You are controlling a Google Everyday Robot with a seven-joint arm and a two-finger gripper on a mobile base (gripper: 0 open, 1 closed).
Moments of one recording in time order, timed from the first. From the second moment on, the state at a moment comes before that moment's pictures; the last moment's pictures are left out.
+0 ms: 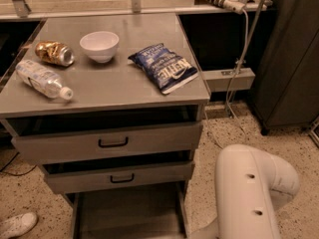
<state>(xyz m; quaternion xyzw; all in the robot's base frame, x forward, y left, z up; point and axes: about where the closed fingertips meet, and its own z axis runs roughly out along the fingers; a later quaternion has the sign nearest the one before) 0.314 -0.036 0.170 -0.34 0.91 0.25 0.07</state>
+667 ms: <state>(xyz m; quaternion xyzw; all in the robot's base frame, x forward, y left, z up) 0.348 -0.028 0.173 -0.34 0.90 0.24 0.09</state>
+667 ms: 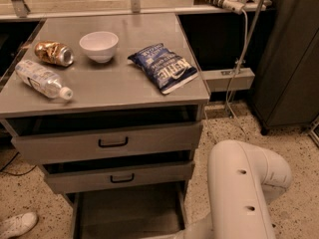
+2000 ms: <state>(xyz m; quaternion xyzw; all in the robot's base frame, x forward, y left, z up) 0.376 0.001 0.182 -0.37 0.89 0.25 0.11</state>
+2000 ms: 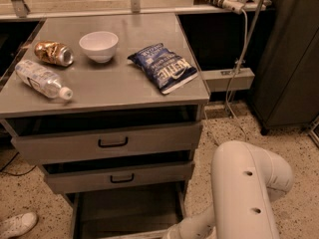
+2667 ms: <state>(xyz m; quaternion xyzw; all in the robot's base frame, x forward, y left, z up) 0.376 0.001 0.182 -0.37 0.89 0.25 0.11</state>
